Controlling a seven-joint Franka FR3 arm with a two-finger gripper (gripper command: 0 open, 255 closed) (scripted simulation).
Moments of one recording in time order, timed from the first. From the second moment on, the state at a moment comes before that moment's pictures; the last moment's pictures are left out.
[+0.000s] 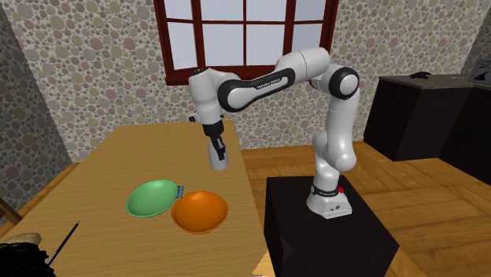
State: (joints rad) arm 0.11 -0.03 0.07 -1.84 -0.05 1.65 -0.17
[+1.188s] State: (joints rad) arm 0.25 0.31 0.17 -1.43 -0.07 1.56 0.05
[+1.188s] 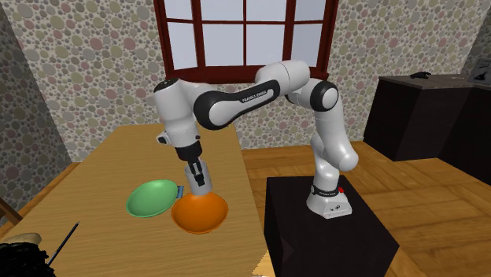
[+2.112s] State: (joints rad) arm 0.24 0.32 0.17 -1.58 -0.07 1.72 0.06
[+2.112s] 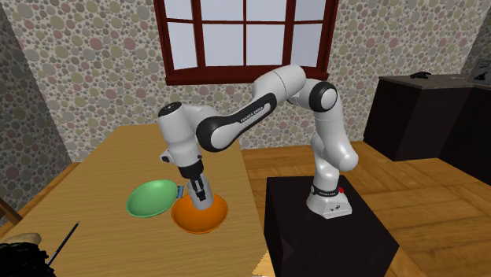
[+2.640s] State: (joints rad) arm 0.24 0.32 0.17 -1.58 -0.07 1.72 0.06
